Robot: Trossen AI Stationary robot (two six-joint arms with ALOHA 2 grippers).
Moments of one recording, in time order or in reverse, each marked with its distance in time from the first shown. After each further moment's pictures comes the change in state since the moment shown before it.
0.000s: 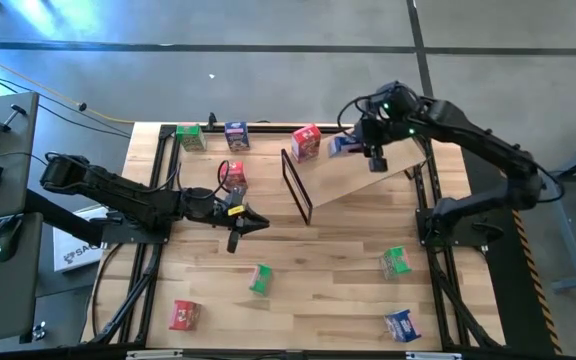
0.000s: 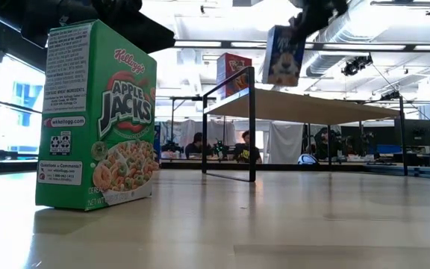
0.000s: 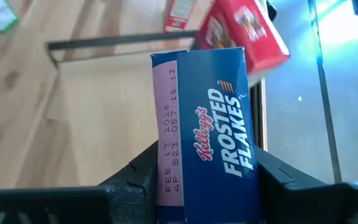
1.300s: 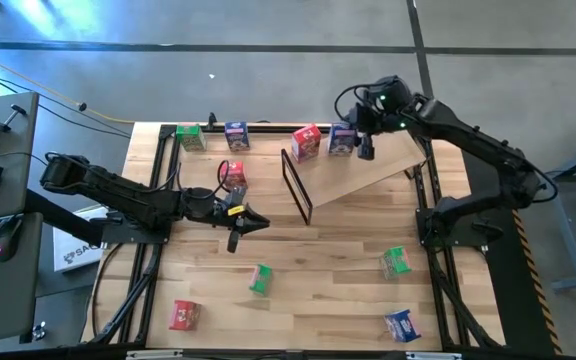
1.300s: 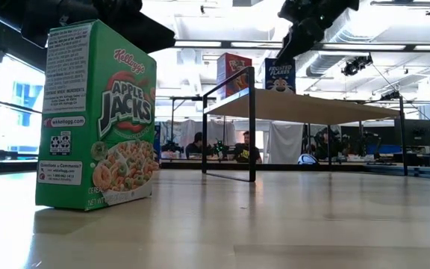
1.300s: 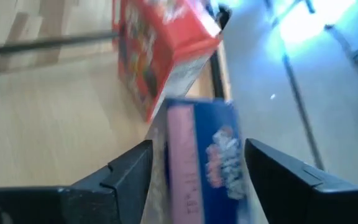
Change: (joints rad) left arm 0.000 0.000 0.000 0.000 -0.004 -0.018; right arm -0.094 0.027 -0.093 0.255 -0.003 0.050
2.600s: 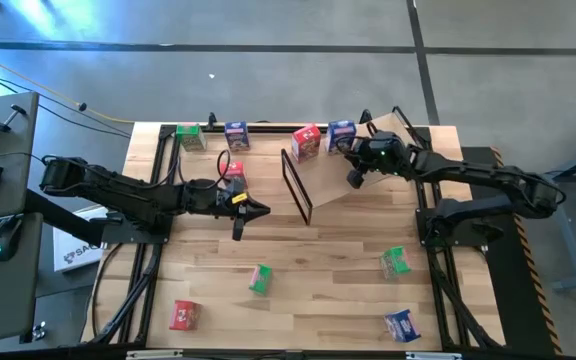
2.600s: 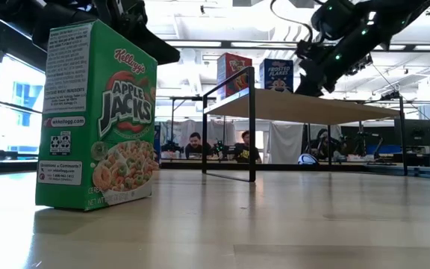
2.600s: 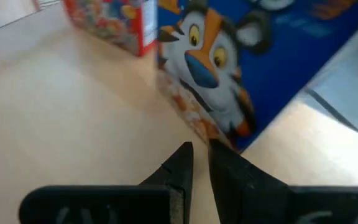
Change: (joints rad) left arm 0.105 0.000 0.000 -0.028 0.000 -0.027; right arm 0.172 -0.186 -0.652 0.567 0.377 0.574
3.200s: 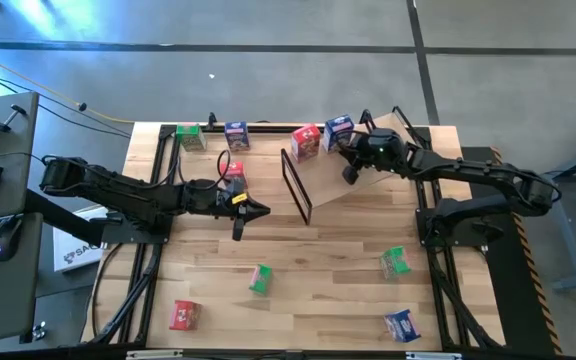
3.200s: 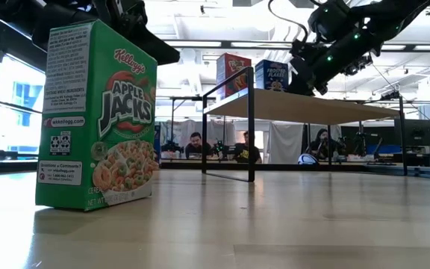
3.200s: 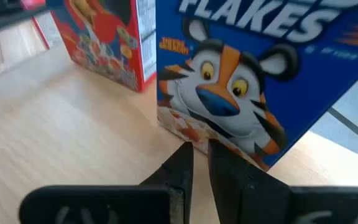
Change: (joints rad) left arm -0.001 0.000 0.000 -0.004 0.000 0.001; right arm -0.020 0.044 0.000 0.129 -0.050 0.034
